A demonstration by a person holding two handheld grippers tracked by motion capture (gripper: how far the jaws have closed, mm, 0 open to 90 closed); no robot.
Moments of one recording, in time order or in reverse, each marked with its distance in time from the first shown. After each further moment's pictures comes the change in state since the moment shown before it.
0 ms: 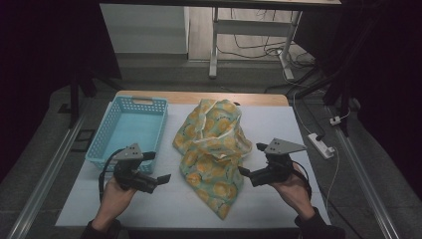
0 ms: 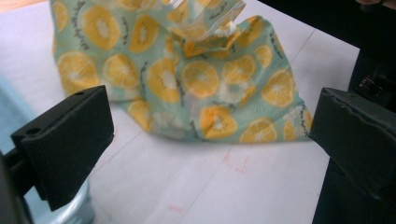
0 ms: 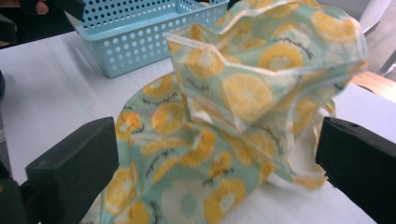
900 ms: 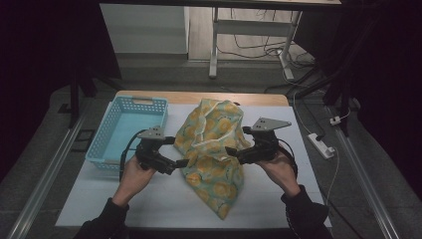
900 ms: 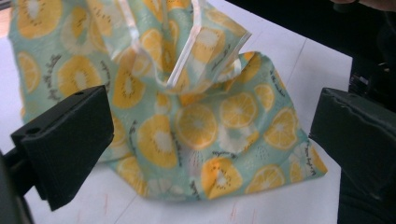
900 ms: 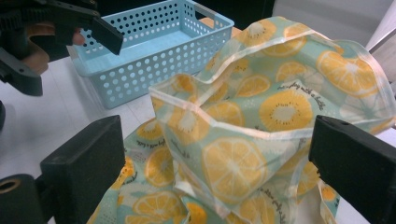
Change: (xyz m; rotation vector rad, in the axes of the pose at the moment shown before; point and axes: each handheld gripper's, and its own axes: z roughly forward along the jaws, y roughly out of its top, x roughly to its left) left arm 0.012 0.054 0.046 0.031 -0.079 0.064; right arm -0.016 0.045 0.041 -0.011 0.058 0.011
